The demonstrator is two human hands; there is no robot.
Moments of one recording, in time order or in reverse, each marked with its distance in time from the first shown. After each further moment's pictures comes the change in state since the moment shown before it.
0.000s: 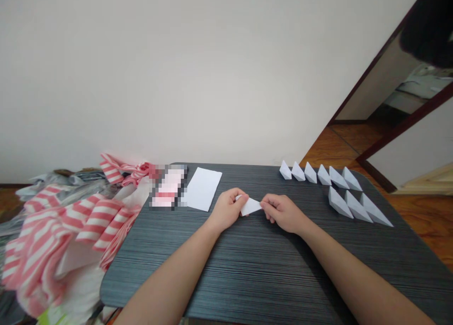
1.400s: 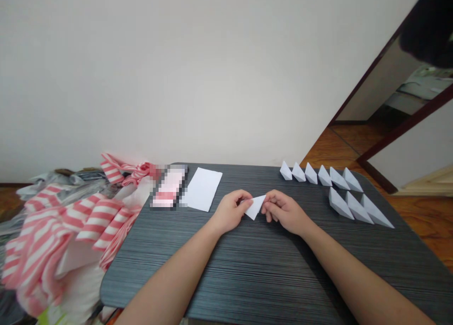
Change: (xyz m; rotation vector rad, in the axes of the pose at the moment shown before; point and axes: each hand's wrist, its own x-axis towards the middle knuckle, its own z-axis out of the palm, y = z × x) left_hand -0.002 0.006 0.002 0.150 -0.014 0.124; right_hand -0.001 0.009 0.004 0.486 0.017 -0.050
